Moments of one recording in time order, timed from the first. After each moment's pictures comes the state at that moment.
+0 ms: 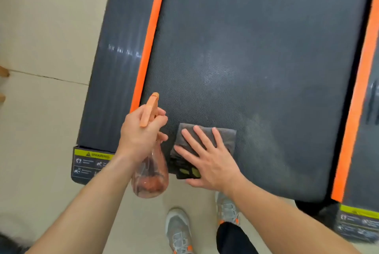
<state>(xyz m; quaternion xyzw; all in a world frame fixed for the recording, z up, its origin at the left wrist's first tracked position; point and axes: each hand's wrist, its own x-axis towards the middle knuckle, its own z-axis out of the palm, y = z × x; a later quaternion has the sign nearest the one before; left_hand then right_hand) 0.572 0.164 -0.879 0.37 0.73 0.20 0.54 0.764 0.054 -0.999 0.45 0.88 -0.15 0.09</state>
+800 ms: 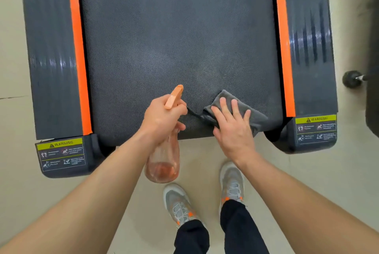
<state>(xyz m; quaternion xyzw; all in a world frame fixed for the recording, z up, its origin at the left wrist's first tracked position) 0.683 0.078 -0.885 0.48 0.63 0.02 0.60 0.846 -0.058 -0.973 0.78 0.58 -0.23 0.02</state>
